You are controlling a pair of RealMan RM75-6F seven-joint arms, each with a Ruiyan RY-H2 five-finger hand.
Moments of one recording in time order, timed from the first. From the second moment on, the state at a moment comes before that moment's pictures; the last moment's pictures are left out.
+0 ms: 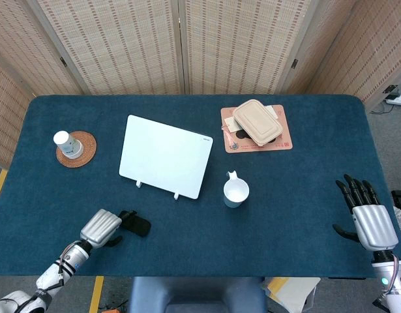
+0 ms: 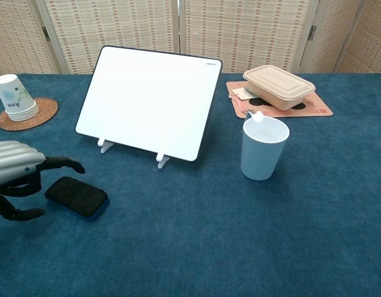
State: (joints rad) left arm -0.49 -1.37 -0.01 -1.51 1.53 0.93 0.26; right arm 0.13 -1.13 0.05 -1.56 -1.52 1.42 -0.04
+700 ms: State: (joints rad) left arm -0.55 -1.45 -0.01 -1.43 1.47 0.91 0.28; right arm 0.13 -1.13 0.05 -1.56 -1.52 1.42 -0.04
